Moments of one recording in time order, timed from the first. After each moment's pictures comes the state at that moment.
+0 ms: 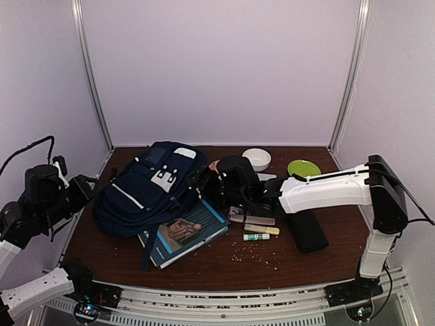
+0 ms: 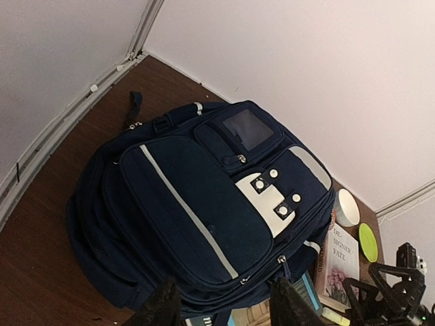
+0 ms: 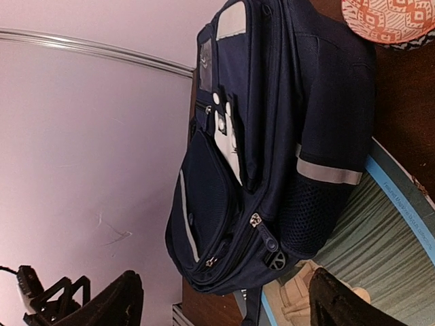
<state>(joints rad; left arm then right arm) -0.56 0.49 0.78 -0.75 -0.41 -0.86 1.07 1.84 1.29 0.18 0.20 1.29</state>
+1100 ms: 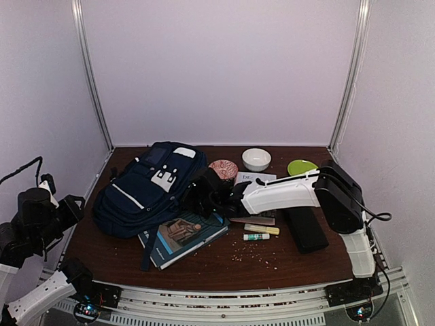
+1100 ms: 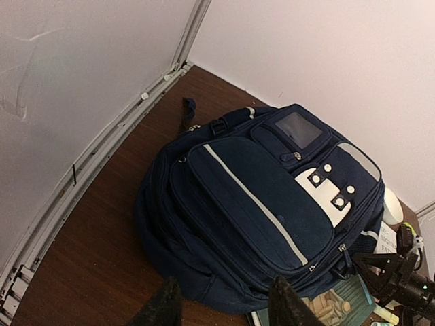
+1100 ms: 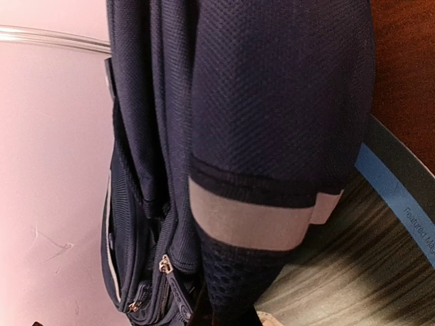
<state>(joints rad) -0.56 0.24 0.69 -0.96 -0.54 -0.78 1.06 2.20 1.60 0.02 0.17 1.32</state>
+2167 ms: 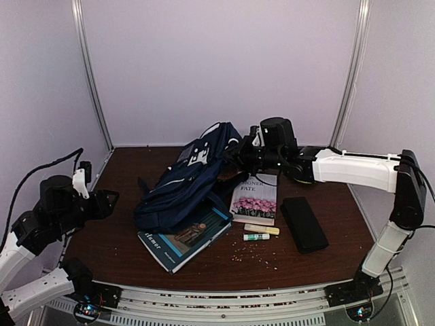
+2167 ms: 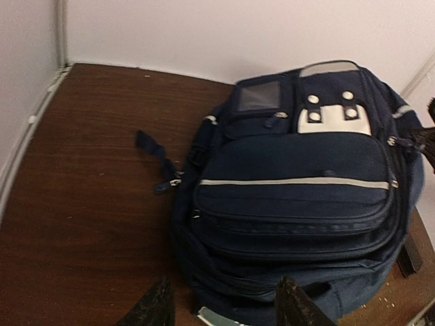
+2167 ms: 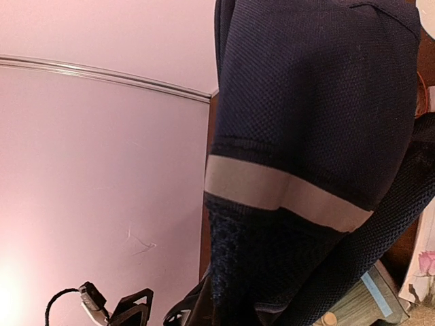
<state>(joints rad) -0.56 0.44 0.59 -0.59 -0.25 -0.52 0.78 1.68 1.30 0.06 -0.11 1.18</state>
